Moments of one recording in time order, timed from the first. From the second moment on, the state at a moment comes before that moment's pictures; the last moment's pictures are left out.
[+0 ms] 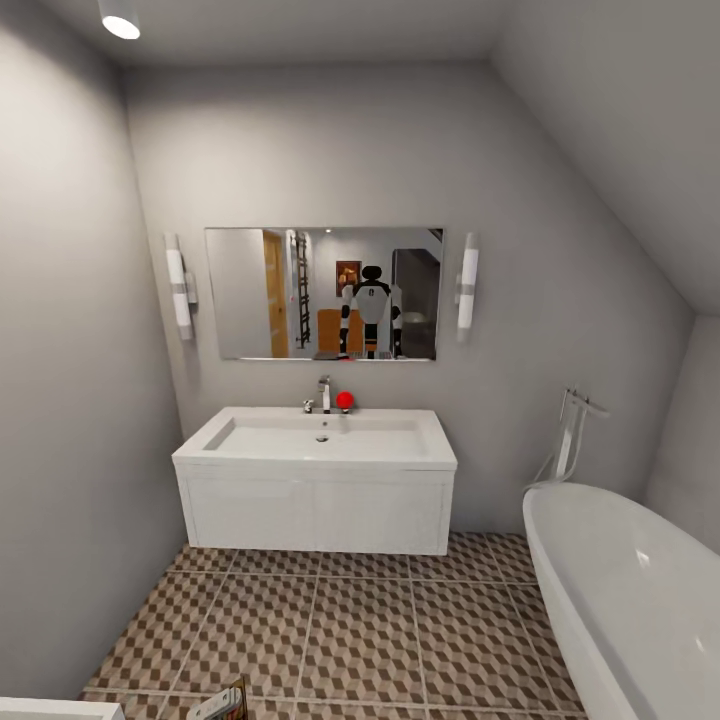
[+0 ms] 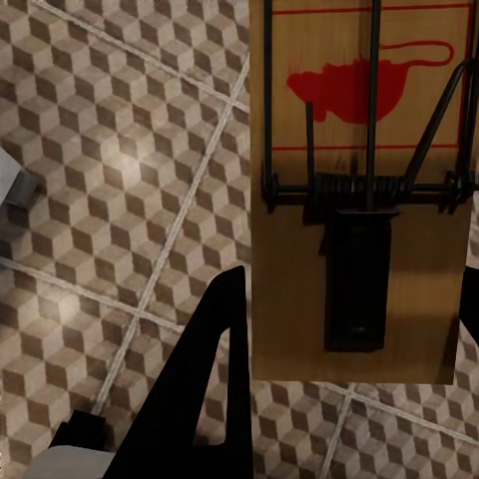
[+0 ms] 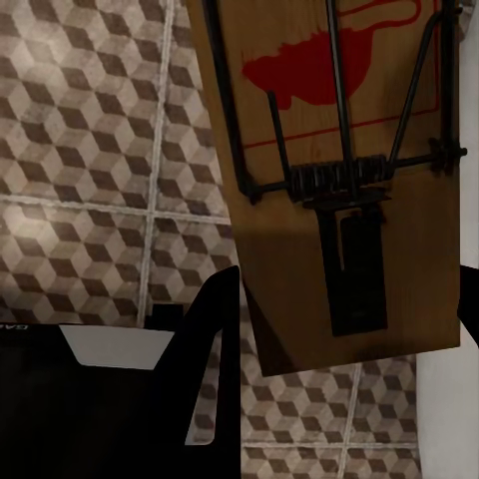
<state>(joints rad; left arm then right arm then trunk) -0.47 0.02 0.03 0.04 0.39 -0.05 -0.06 -0.46 -0.04 0.81 -0.04 -0.67 0.26 -0.08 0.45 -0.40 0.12</state>
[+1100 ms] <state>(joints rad) -0.47 0.00 0.03 0.03 0.39 -0.04 -0.02 -0.46 -0.04 0.80 -0.04 -0.67 0.24 -0.09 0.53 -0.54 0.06</state>
